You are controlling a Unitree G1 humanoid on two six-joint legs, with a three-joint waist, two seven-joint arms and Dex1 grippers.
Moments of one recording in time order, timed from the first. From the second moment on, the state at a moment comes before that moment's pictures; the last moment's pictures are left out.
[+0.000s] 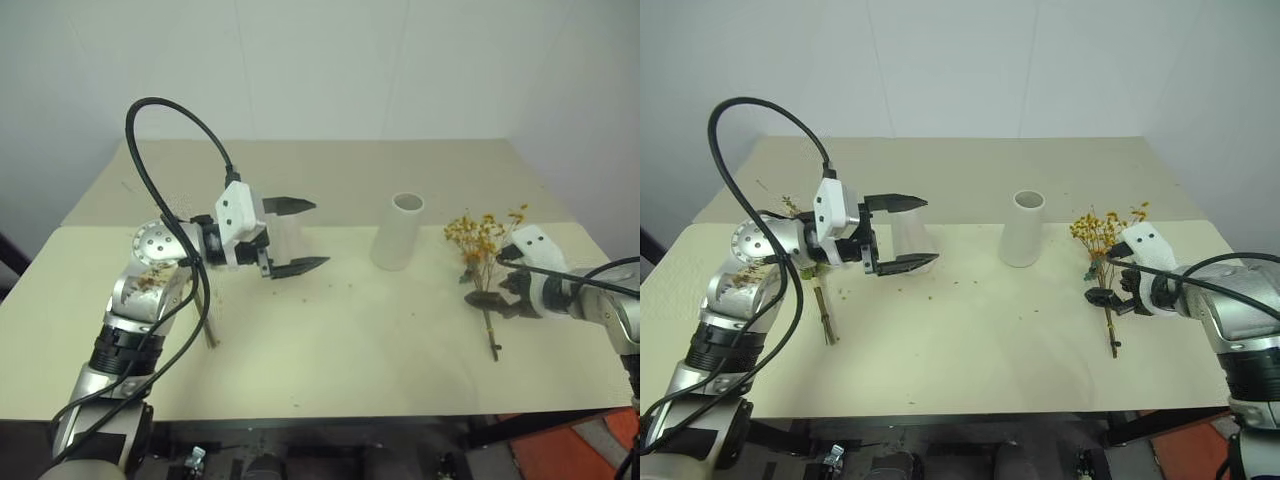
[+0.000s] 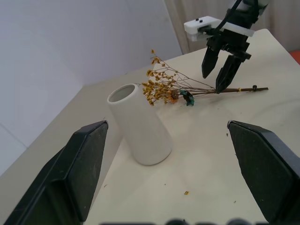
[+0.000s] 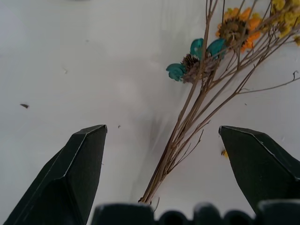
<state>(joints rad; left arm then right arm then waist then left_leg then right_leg) -0.71 0.59 -0.06 -0.01 -0.38 0.14 -1.10 -0.58 -0.94 0.01 -0.02 0.38 1.19 0.63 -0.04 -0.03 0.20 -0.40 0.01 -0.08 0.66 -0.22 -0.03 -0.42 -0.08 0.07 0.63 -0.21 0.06</state>
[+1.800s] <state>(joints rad) -0.64 0.58 0.00 -0.06 -0.37 0.23 -0.98 -0.95 -0.23 -0.37 0.32 0.53 -0.02 0.35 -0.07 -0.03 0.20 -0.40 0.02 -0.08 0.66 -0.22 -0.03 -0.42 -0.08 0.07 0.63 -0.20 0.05</state>
